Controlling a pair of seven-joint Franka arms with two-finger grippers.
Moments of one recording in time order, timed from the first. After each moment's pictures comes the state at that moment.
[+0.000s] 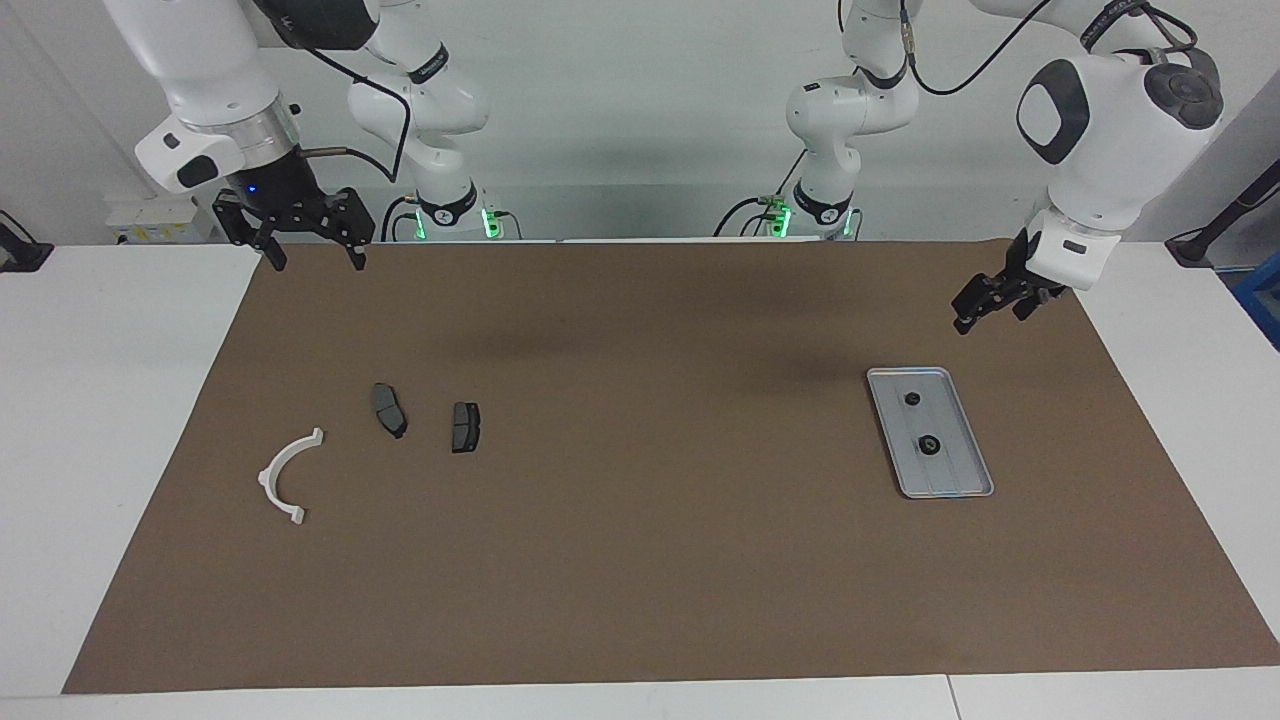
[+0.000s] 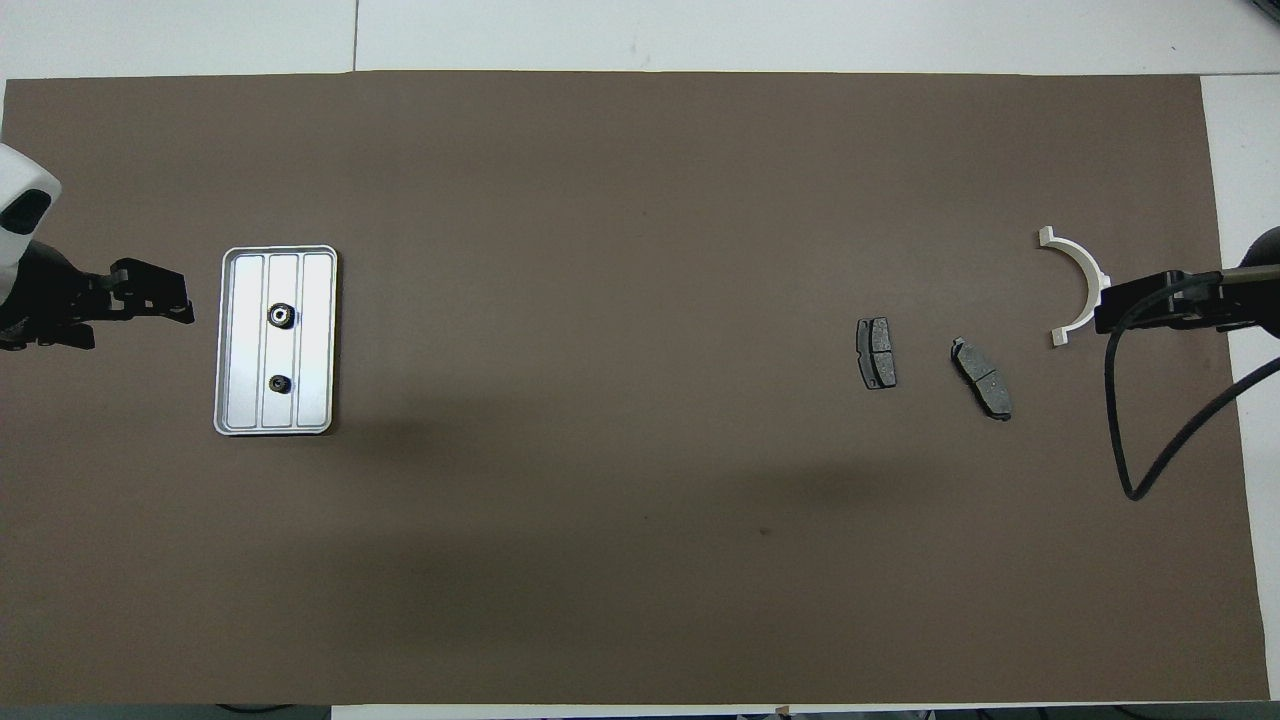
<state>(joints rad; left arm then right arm) 0.09 0.01 -0.09 -1.77 -0.01 1.75 -0.17 0.00 -0.07 0.01 -1.64 0.00 1.58 0.03</state>
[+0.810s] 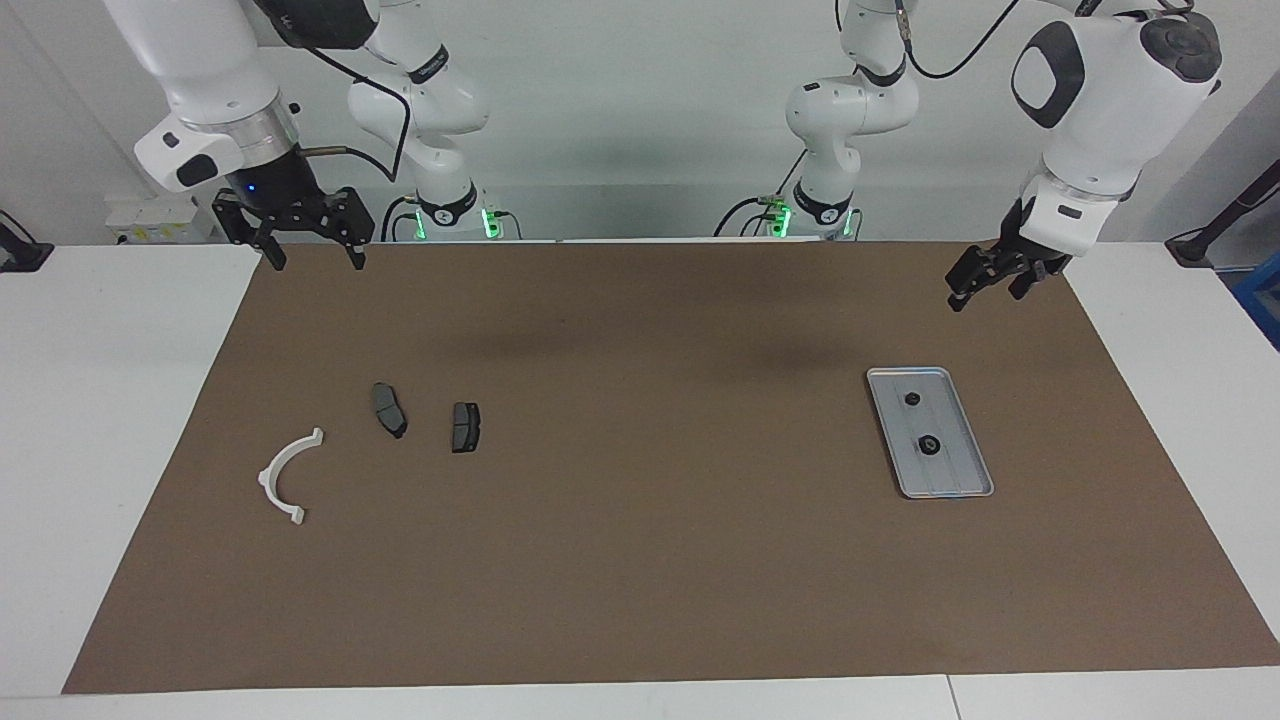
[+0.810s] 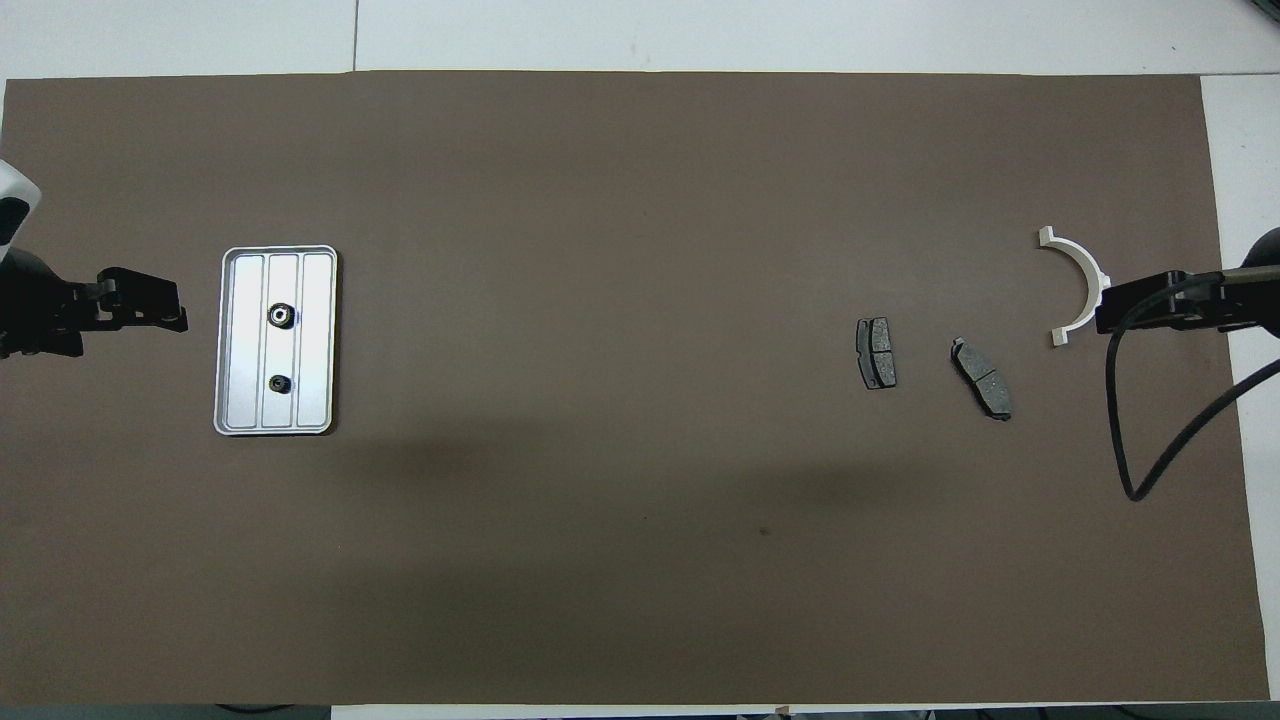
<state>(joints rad) 0.08 -0.05 -0.10 -1.76 -0.02 1.71 -0.17 0.00 -0.07 0.01 -1.64 -0.01 1.58 0.03</state>
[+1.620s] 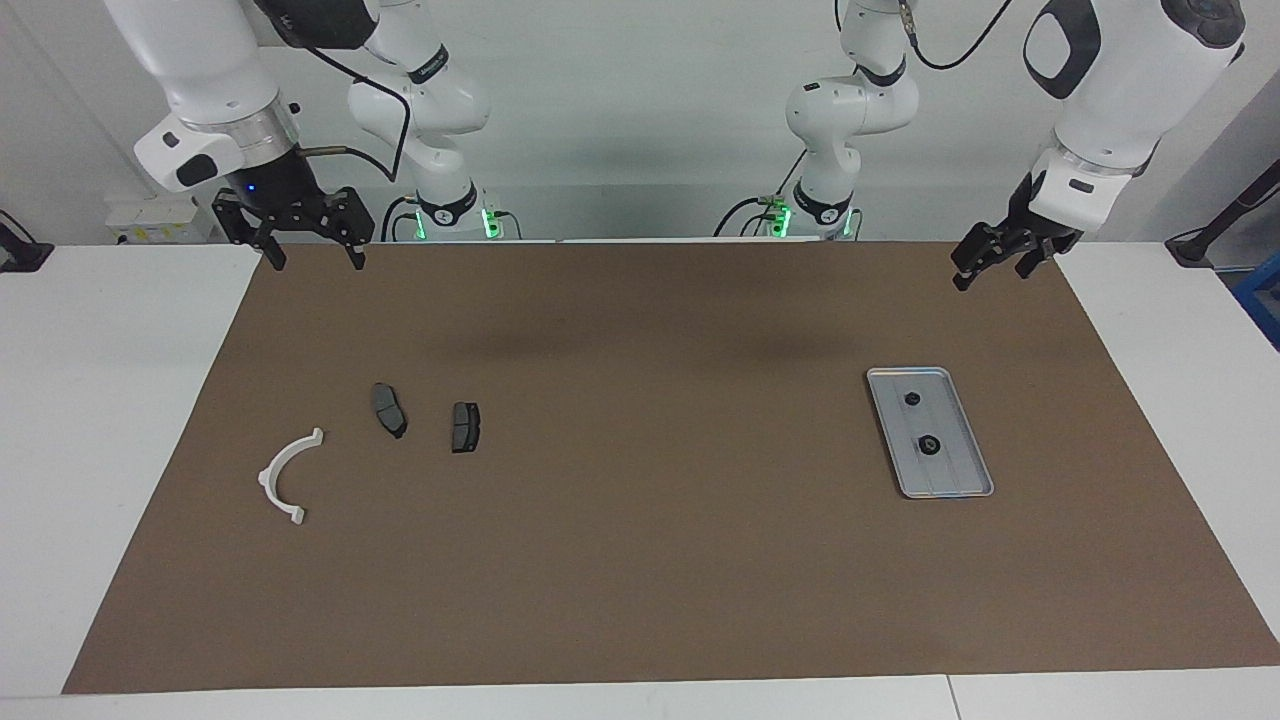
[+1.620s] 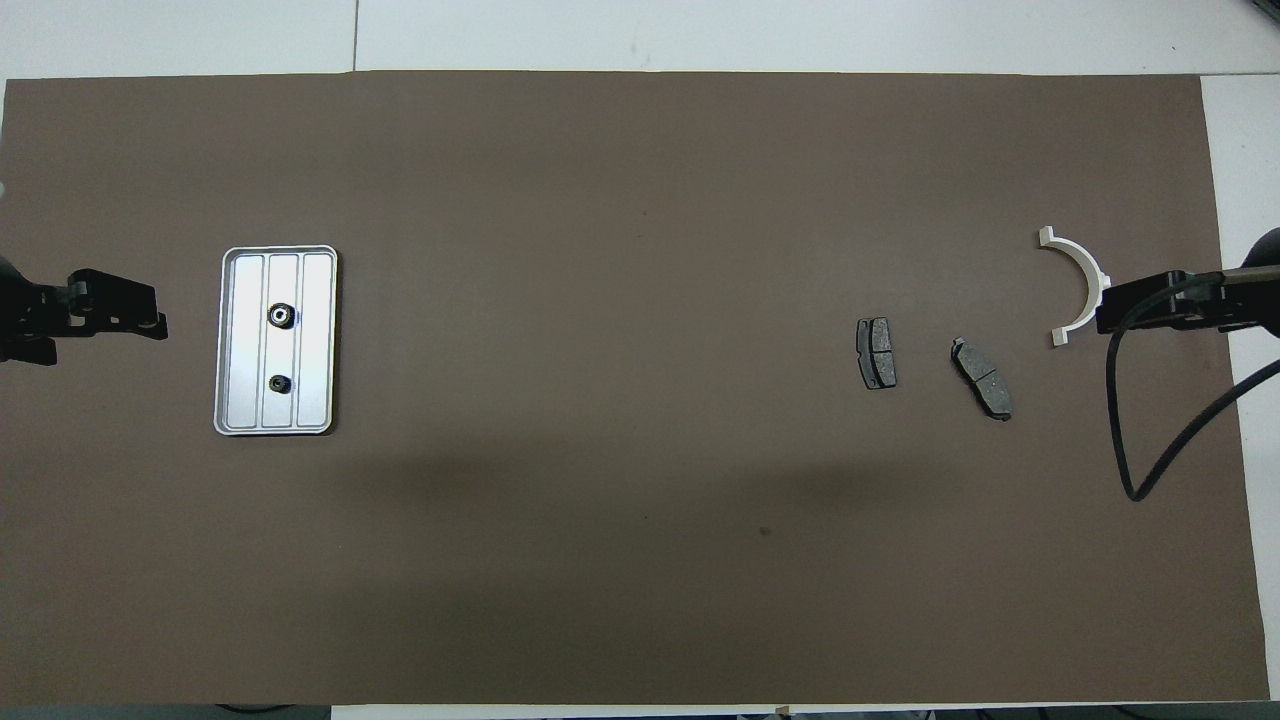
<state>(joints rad) 0.08 -0.05 -0.11 -1.69 -0.02 1.61 -0.17 0.00 -0.07 0.01 -1.64 -0.01 1.58 0.03</state>
